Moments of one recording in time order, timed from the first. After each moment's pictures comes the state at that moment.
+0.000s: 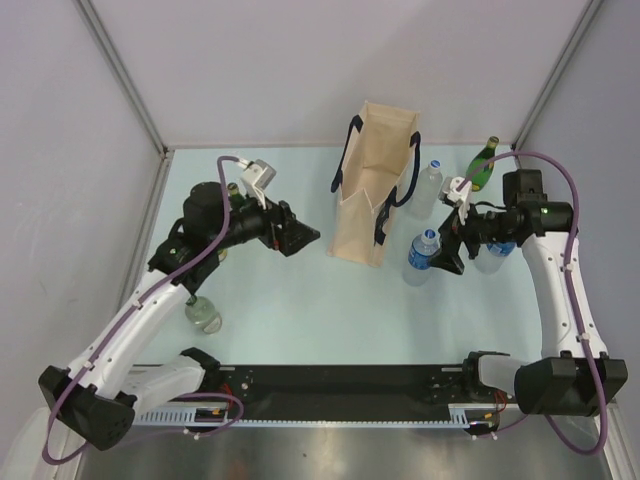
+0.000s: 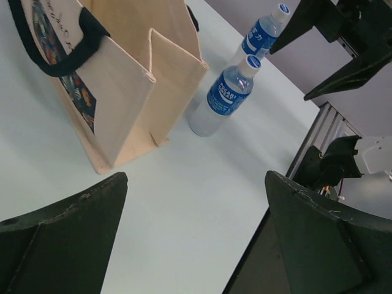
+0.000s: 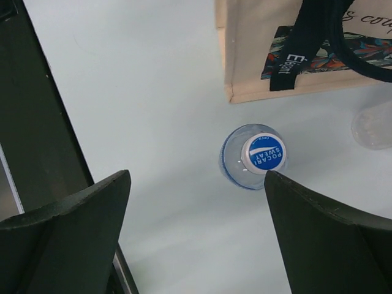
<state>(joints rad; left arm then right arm) -0.48 1.02 1.06 -0.29 0.51 -0.28 -0.04 1.20 1.32 -1.21 -0.89 -0.94</state>
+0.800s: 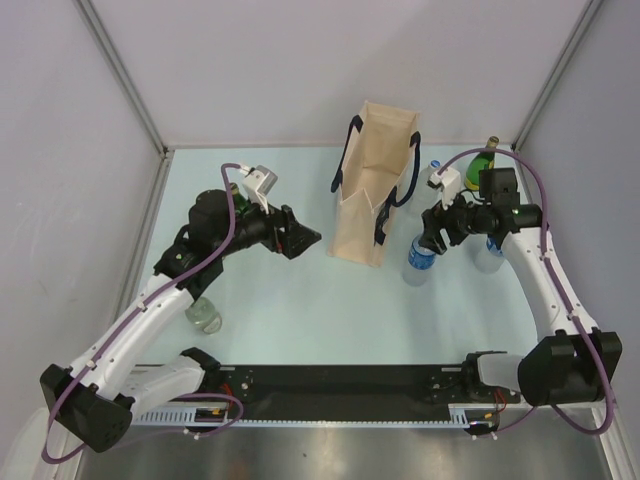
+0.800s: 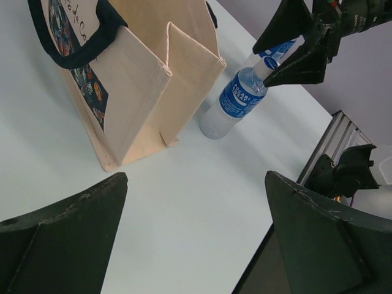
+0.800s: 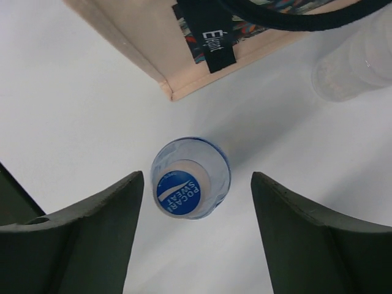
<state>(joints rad) -0.51 1.01 0.98 -0.23 0.44 -0.29 0.08 1.25 1.18 -0.81 -0.59 -0.53</state>
